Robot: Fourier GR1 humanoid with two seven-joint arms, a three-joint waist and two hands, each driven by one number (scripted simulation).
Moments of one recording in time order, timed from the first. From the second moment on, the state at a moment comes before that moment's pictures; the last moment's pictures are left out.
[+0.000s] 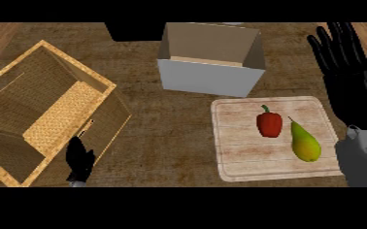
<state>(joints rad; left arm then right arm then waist) 0.05 0.29 -0.30 -1.46 0.11 0.27 -0.03 -0.28 -0.33 -0.03 -1.72 -0.42 -0.04 0.05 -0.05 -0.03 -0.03</state>
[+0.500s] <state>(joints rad) -0.02 0.38 -0.20 -1.45 0.06 0.27 0.01 -0.26 -0.42 -0.09 -1.56 -0.04 -0.33 0.03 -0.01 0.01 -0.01</state>
